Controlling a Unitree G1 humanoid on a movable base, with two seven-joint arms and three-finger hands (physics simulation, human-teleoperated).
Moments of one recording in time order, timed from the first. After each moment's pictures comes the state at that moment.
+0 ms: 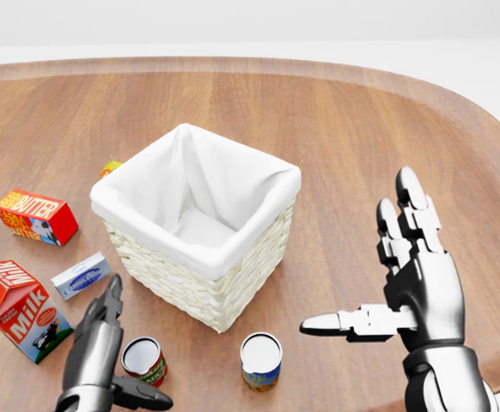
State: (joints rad) left arm -0.21 0.10 -0.02 0.70 0.61 -0.09 0.28; right arm 0.01 -0.03 -0.09 -0.27 0.13 0.09 0.08
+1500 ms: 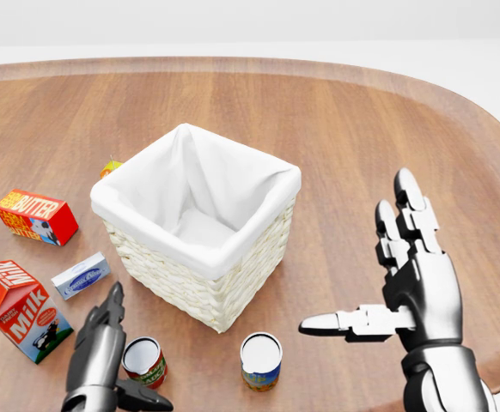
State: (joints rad) left arm -0.28 0.10 -0.03 0.87 0.62 -0.09 0.34; right arm 0.00 -0.03 -0.08 -0.26 0.12 0.09 0.07
